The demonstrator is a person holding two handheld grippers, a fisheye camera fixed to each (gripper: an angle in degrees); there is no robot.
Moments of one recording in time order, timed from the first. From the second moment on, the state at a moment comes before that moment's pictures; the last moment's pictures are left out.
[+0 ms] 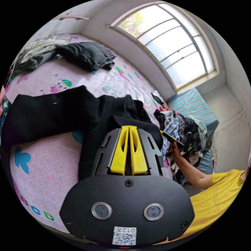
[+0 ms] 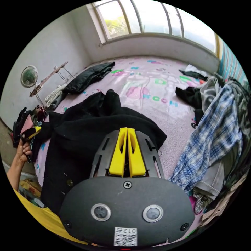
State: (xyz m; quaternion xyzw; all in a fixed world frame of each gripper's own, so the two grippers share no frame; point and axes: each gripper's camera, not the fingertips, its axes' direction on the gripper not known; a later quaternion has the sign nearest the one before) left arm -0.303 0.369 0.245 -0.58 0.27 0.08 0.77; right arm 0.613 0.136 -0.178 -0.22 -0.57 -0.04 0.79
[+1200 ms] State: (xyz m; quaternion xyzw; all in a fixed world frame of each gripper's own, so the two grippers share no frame) left arm -0.557 0.387 0.150 -0.41 -0.10 -0.18 0.89; right arm 0.488 0.153 -0.355 -0.23 -0.52 -0.08 0.82
